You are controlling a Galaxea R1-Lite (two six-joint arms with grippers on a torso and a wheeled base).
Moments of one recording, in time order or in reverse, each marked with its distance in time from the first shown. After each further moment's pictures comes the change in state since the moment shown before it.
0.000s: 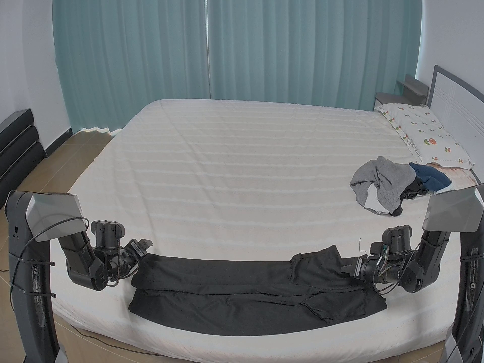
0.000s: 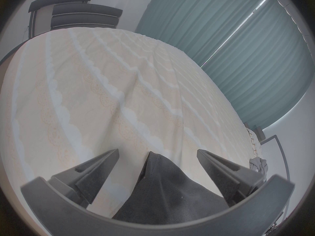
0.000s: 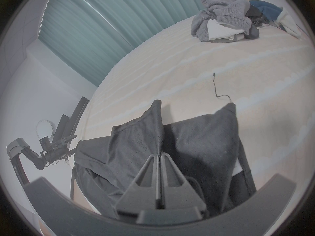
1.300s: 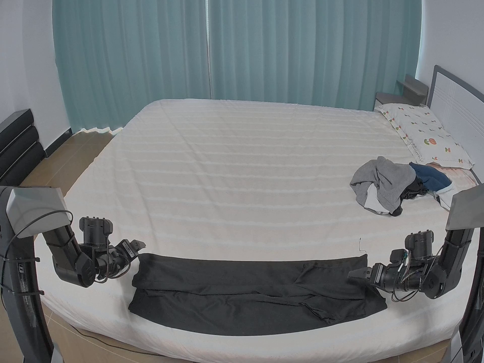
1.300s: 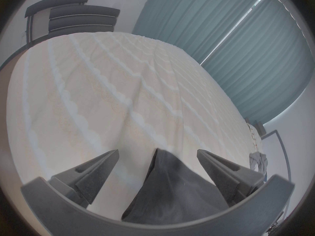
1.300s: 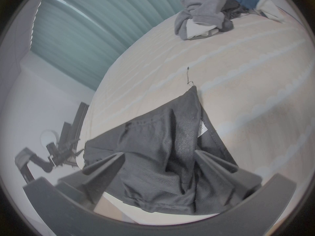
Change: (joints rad) left arm 0.037 -0.109 0.066 0.086 -0.050 0.068; right arm -0.081 -0.143 0.222 -0.015 0.067 0.041
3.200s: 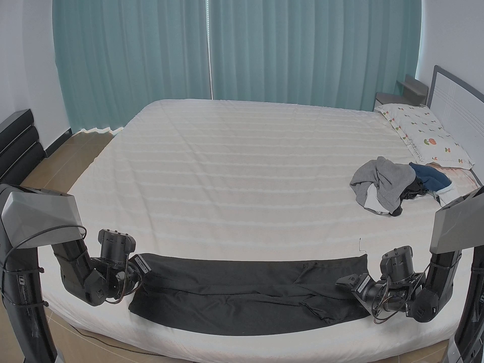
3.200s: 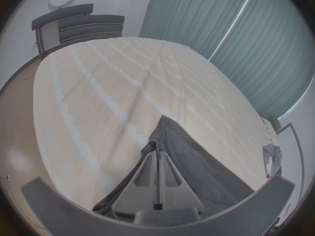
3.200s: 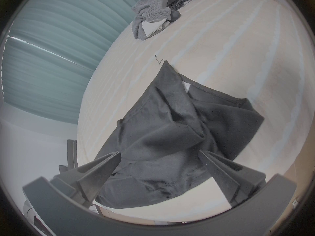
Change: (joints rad) left arm -0.196 -0.073 0.140 0.027 0.274 -0.107; right arm 0.304 -0.043 0.121 -0.064 -0.398 0.599
